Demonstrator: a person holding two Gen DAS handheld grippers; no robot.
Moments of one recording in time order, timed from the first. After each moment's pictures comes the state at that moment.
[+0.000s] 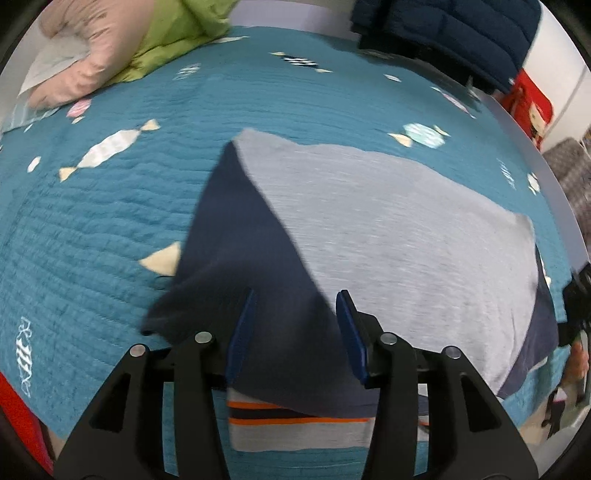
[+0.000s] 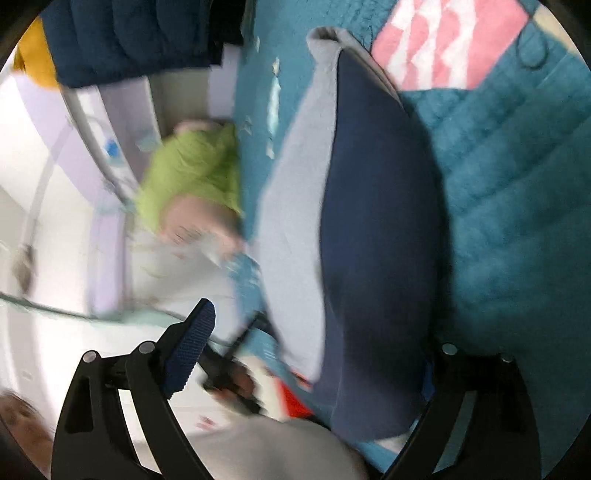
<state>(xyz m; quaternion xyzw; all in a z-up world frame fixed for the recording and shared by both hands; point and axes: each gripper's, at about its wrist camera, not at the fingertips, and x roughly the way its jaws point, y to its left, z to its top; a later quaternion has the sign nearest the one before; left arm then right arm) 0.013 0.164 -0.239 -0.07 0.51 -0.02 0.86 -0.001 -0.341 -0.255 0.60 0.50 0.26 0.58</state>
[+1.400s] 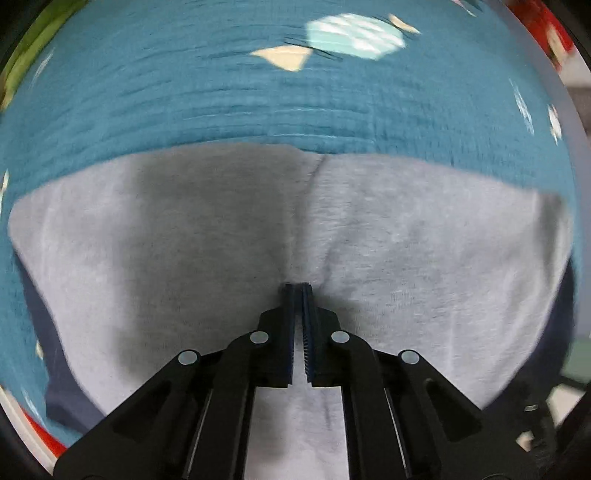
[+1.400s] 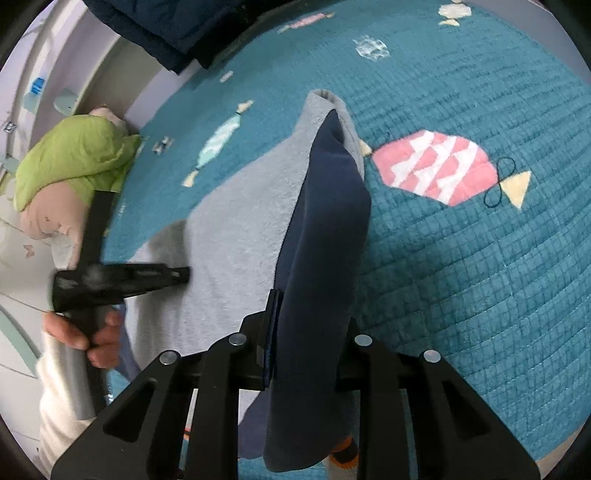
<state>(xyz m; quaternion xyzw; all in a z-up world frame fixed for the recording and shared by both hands) 0.188 0.006 -0.281 -0.02 0.70 -0.05 0.71 -0.004 -0.266 -0.176 0.28 0.54 0.04 0.79</state>
